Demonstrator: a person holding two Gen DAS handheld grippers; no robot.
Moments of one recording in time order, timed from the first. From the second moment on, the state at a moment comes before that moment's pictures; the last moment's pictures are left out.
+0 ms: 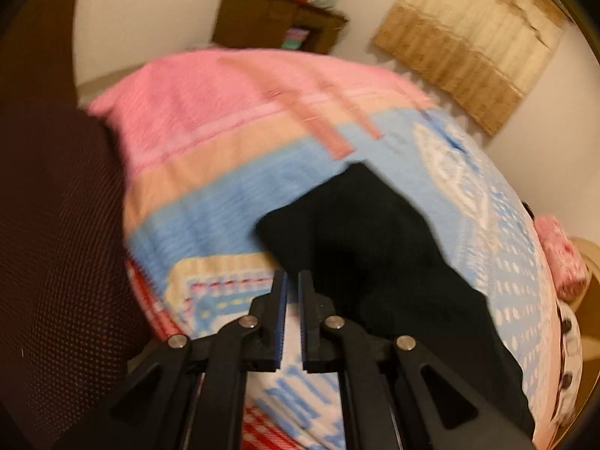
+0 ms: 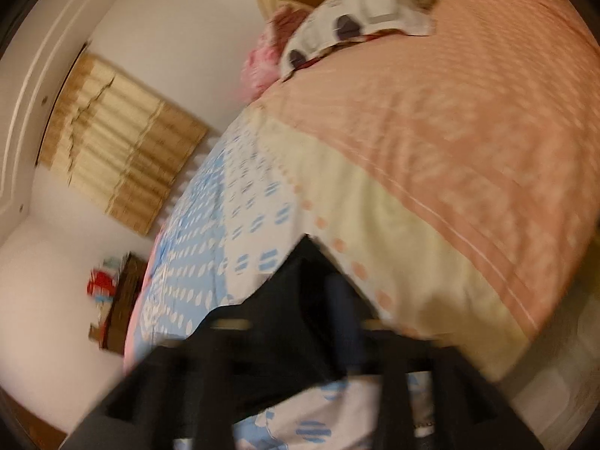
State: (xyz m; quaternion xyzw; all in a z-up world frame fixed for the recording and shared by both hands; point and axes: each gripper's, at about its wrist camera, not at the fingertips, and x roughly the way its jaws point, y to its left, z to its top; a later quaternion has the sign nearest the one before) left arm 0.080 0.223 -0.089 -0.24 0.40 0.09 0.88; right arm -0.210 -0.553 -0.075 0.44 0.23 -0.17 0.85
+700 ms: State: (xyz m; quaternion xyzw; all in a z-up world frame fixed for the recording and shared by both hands) left arm 0.111 0.101 -0.087 -0.16 0.43 -0.02 0.89; right arm -0.149 -0.510 -0.037 0.22 0.27 -0.15 0.93
